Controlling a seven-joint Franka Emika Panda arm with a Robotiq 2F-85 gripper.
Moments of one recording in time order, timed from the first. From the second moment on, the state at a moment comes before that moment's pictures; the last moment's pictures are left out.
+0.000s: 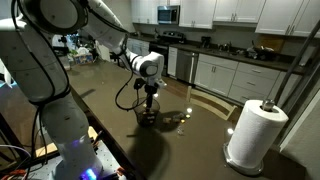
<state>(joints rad) 0.03 -0.08 0.03 -2.47 0.04 2.18 0.74</state>
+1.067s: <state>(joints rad) 0.03 0.02 0.02 -2.45 0.04 2.42 0.49</state>
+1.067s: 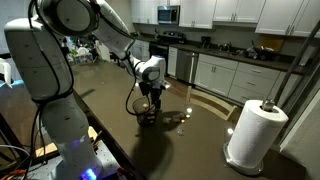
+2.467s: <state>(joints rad) 0.03 0.12 0.01 -2.37 0.20 2.33 0.47</state>
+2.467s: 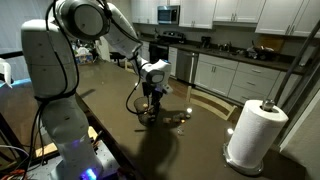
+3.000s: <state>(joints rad) 0.03 0.06 0.01 -2.44 0.20 2.33 0.47</state>
